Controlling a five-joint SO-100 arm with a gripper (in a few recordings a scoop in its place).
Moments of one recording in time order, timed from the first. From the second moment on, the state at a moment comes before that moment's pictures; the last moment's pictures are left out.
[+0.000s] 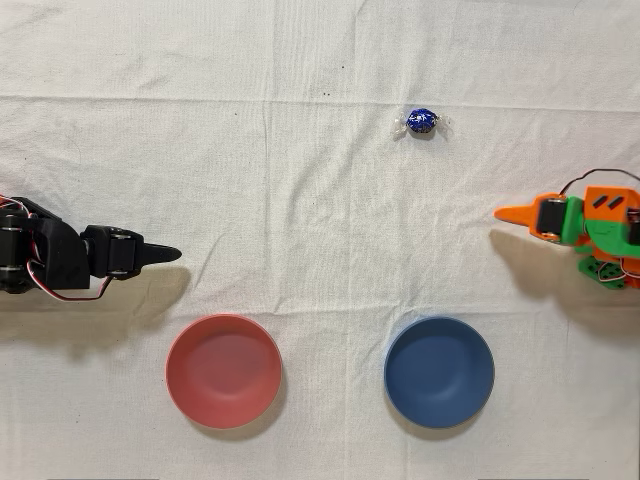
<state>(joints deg) 10.1 173.8 169.8 54.2 -8.5</state>
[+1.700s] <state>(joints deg) 33.6 87.0 106.3 54.8 -6.2</state>
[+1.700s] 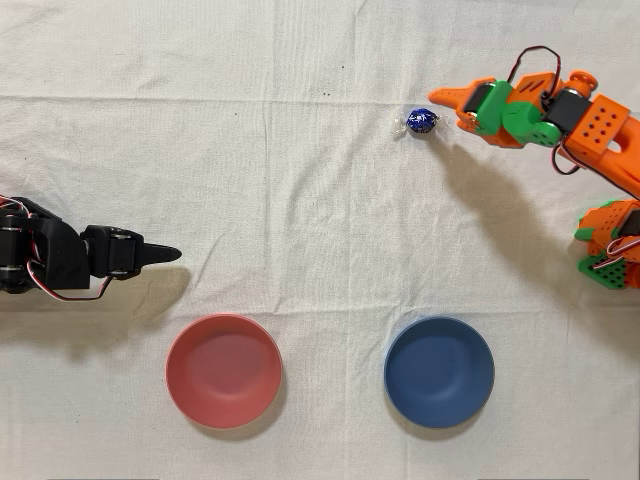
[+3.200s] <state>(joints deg) 29.9 69.3 94.7 49.4 -5.2</state>
